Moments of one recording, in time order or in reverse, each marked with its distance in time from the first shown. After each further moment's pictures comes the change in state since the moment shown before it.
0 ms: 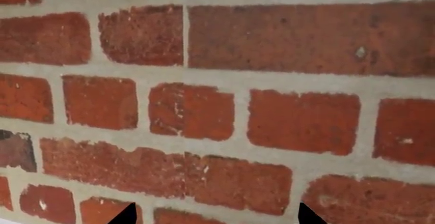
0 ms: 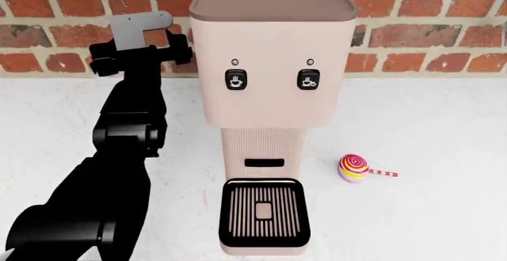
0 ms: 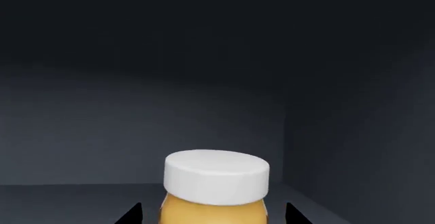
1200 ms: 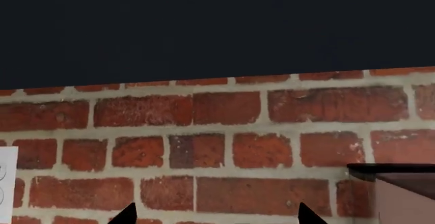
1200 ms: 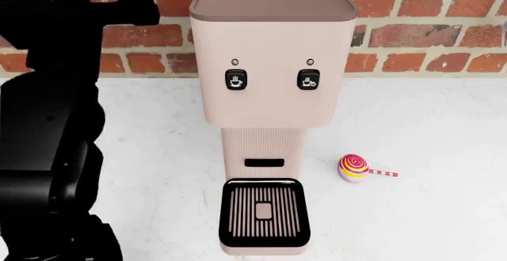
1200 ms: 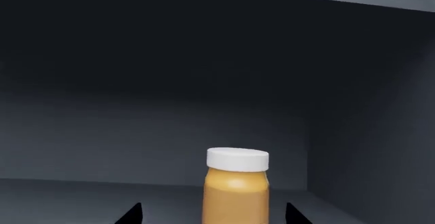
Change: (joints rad) left arm 0.373 -0.095 0.008 1.734 -0.058 -1.025 0.089; right arm 0.006 -0.021 0.425 -0.237 0.545 0.320 0.602
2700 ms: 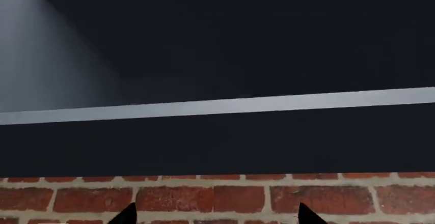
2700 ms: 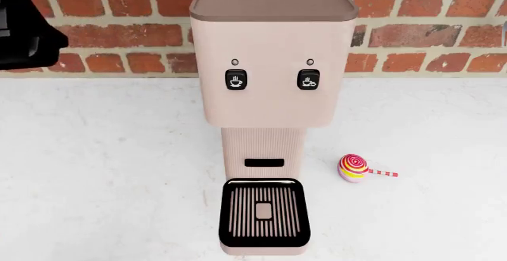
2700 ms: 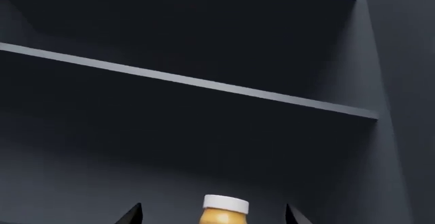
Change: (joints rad) left arm 0.059 -0.639 -0.052 0.620 -1.083 0.073 -0.864; right arm 0.000 0.331 -0.086 -0.594 0.353 -0.222 0.029
